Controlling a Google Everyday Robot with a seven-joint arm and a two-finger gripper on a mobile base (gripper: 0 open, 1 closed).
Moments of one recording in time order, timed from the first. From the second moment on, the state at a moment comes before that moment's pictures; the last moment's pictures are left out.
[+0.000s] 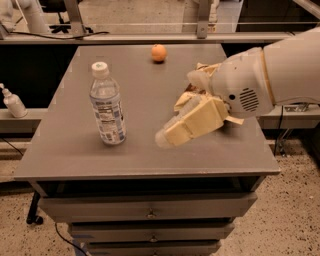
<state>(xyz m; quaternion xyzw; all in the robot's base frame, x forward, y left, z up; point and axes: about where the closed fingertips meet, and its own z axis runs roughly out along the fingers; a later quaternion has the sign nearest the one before) 0.426 -0.031 0.981 -0.49 0.72 0.29 0.39</state>
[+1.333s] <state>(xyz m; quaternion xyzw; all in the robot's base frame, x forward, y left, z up) 0.436 0.038 0.919 -0.51 0.66 0.36 0.42</state>
